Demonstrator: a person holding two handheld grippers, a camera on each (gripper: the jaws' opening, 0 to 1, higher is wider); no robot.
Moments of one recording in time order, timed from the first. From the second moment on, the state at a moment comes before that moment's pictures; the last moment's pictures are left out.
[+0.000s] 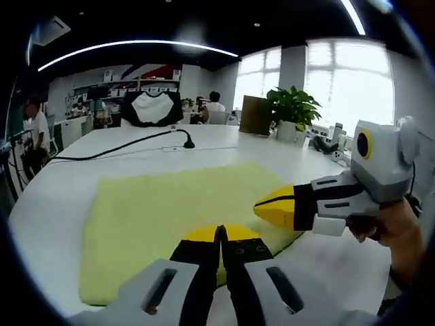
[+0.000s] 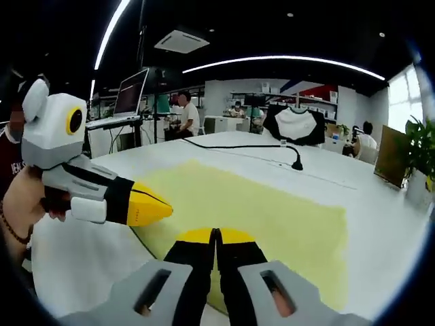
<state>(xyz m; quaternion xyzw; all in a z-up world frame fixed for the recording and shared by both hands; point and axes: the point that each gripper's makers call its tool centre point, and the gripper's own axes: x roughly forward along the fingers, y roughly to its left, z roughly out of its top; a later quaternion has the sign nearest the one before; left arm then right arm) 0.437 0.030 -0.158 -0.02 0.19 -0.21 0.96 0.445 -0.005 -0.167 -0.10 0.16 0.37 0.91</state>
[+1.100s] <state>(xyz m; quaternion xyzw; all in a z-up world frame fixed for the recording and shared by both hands) 0.442 0.091 -0.186 0.05 0.21 -0.17 0.96 0.446 -0.050 -0.191 -0.11 0.20 0.36 0.90</state>
